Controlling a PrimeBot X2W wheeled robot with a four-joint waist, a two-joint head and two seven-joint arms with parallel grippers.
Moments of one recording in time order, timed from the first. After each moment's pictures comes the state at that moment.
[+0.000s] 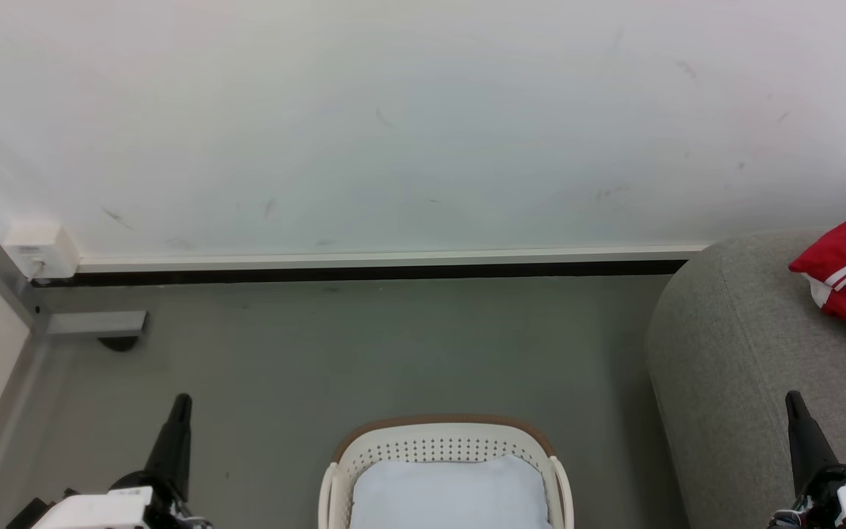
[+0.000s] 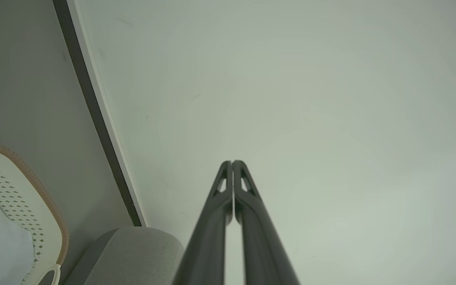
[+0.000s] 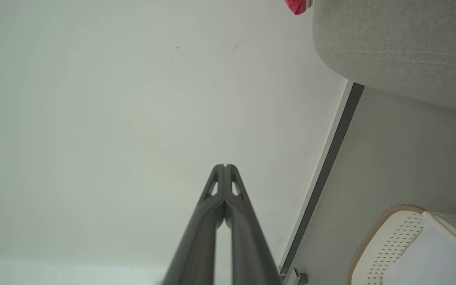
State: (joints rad) left arm -0.10 0.05 0.11 0.25 -1.61 -0.13 0.11; right arm -0.10 -0.05 -0.11 0.25 1.61 0.13 0.11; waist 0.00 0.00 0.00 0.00
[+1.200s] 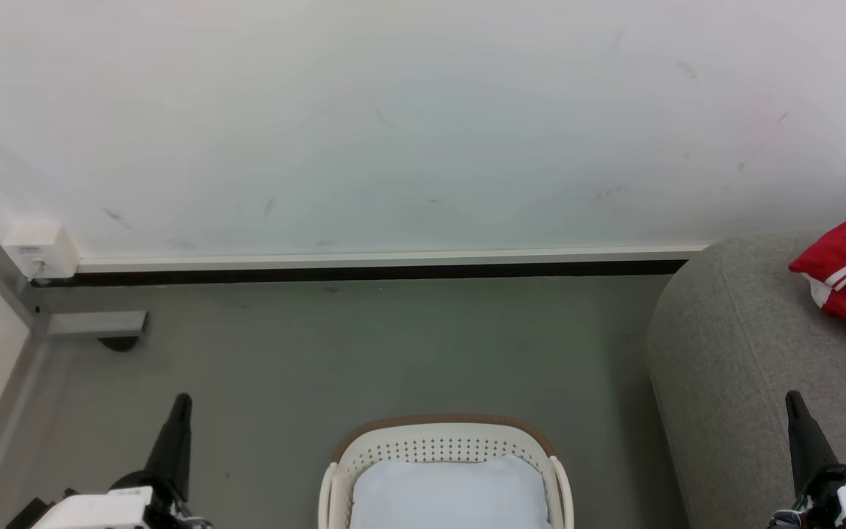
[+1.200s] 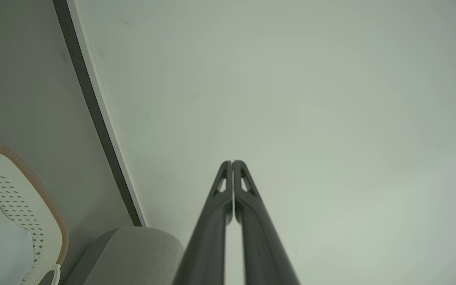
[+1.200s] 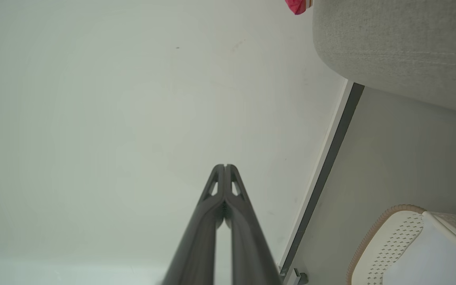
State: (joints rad) left arm -0.10 0.05 0.11 0.25 -1.61 -0.13 0.11; right arm -0.10 -0.05 -0.11 0.25 1.61 0.13 0.11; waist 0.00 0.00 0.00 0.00
